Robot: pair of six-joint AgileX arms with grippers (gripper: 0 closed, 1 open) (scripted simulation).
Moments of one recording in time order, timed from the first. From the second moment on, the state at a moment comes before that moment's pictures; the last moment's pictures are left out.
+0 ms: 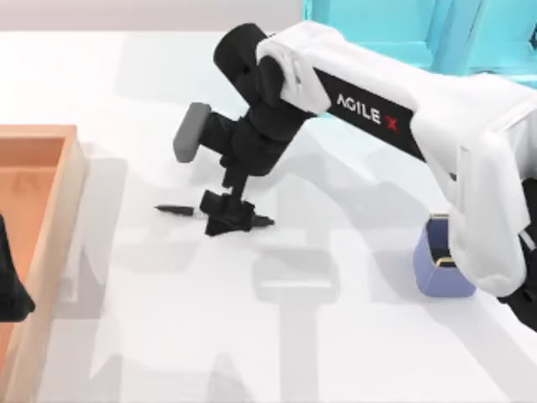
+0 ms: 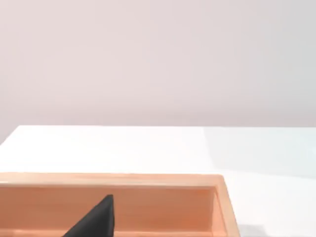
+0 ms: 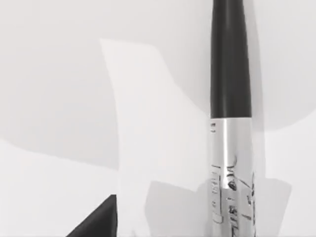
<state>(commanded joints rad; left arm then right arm) 0.00 0.00 0.00 0.00 0.00 0.00 0.65 2.75 2.38 -1.03 -0.40 -0.66</state>
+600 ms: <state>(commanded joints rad) 0.00 0.00 0.00 0.00 0.00 0.00 0.65 2.75 2.38 -1.03 -0.40 -0.66</state>
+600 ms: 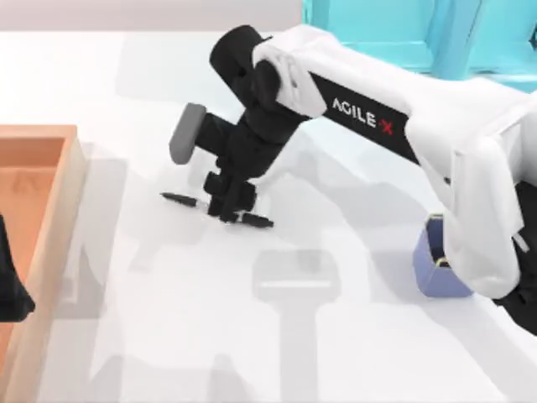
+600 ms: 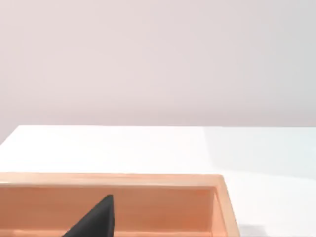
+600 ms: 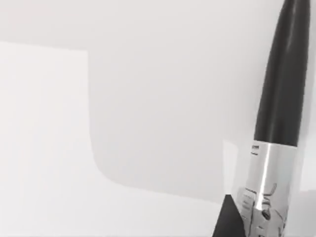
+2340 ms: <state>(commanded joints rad) 0.00 0.00 0.00 0.00 0.00 0.00 0.85 2.07 1.88 -1.06 -0.34 -0.44</state>
